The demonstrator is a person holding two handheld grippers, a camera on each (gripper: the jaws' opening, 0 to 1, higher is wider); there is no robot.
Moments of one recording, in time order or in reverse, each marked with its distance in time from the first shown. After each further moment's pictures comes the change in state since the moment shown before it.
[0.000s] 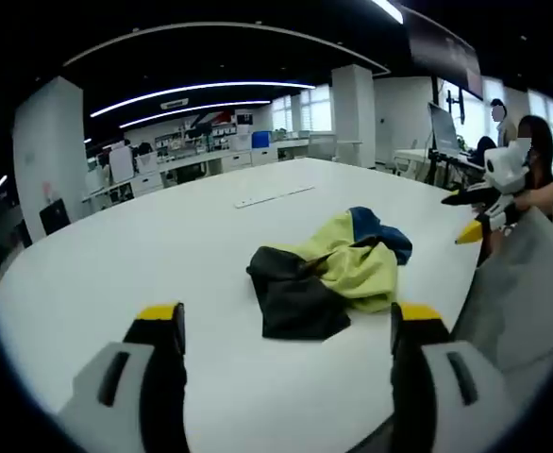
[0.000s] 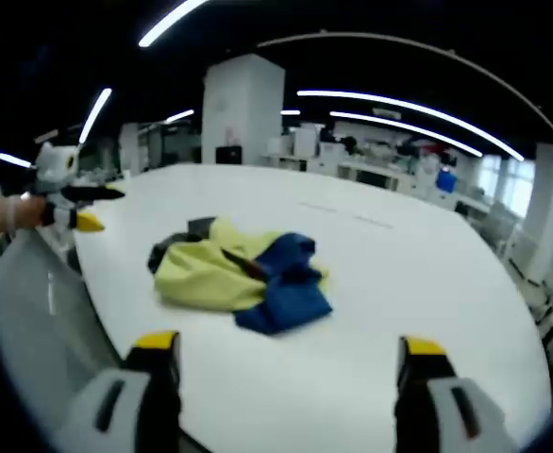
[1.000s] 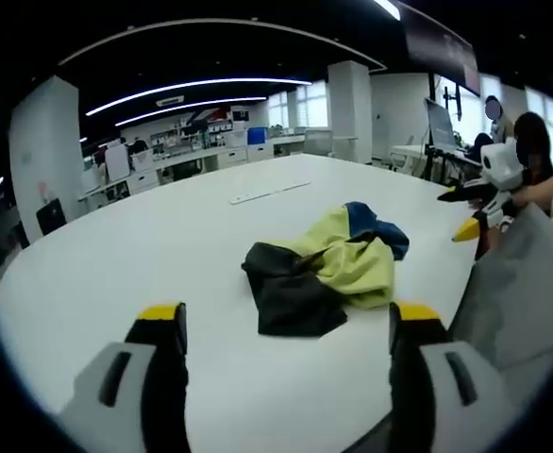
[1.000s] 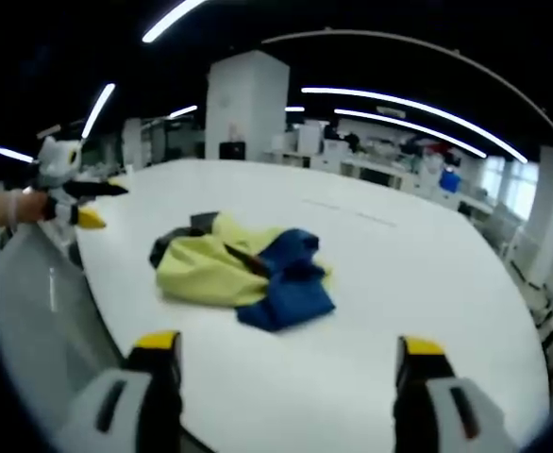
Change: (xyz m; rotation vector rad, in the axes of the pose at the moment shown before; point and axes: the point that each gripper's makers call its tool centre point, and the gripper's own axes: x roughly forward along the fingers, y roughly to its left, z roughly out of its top) left arm -0.001 -0.025 0.011 0.012 0.019 -0.019; right arm 0.001 0.004 -0.002 -0.011 0.014 0.012
